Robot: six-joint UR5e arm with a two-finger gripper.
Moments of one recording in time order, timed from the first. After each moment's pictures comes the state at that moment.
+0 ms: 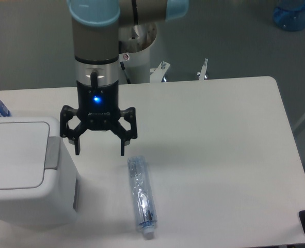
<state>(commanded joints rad) 2.20 -1.77 -1.49 -0.95 1.40 0.13</state>
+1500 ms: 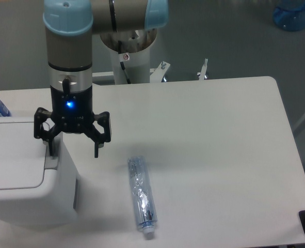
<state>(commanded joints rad) 2.15 -1.77 -1.51 -0.95 1.40 0.10</state>
